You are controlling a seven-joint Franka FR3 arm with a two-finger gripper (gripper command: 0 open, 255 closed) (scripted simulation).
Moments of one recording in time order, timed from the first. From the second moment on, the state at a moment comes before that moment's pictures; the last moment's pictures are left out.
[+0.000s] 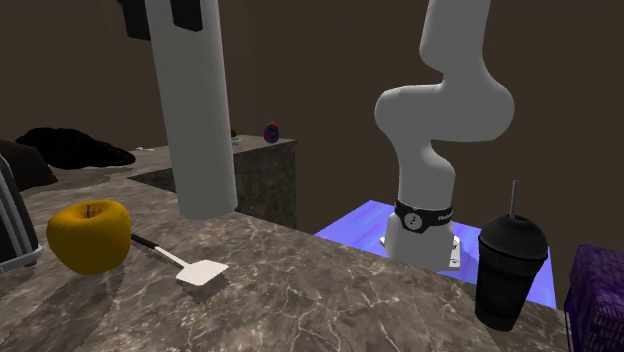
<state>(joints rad) -0.04 -0.26 -0.16 -1.96 -0.02 1.71 -0.39</state>
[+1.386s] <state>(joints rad) 0.04 -0.52 0.01 -2.02 0.02 1.50 -0.15</state>
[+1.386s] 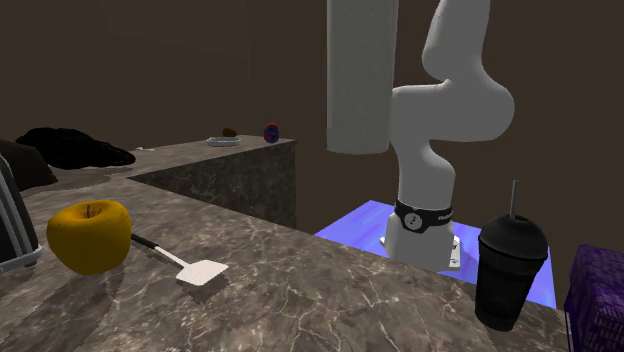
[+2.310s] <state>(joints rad) 0.12 -0.68 0.25 -2.03 0.18 1.37 0.15</state>
